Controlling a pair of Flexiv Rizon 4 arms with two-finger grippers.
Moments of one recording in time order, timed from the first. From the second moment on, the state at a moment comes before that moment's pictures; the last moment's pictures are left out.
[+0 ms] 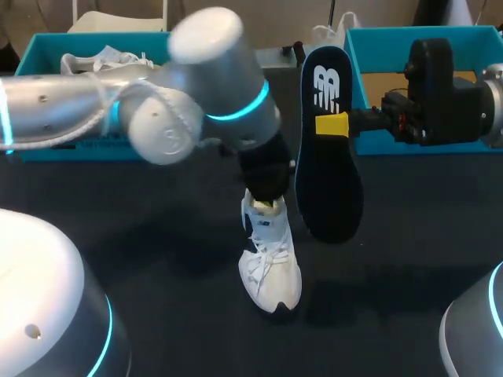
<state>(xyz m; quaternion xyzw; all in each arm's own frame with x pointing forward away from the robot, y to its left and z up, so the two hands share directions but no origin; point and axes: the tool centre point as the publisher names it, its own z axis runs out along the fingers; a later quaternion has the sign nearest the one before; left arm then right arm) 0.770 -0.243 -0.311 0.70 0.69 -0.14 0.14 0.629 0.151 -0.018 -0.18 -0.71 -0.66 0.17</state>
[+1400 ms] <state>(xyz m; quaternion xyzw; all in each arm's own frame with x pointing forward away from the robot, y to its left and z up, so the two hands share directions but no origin) 0.814 -0.180 -0.178 0.58 0.55 -0.39 0.45 0.641 0.143 -0.024 -0.22 -0.70 -0.65 0.19</state>
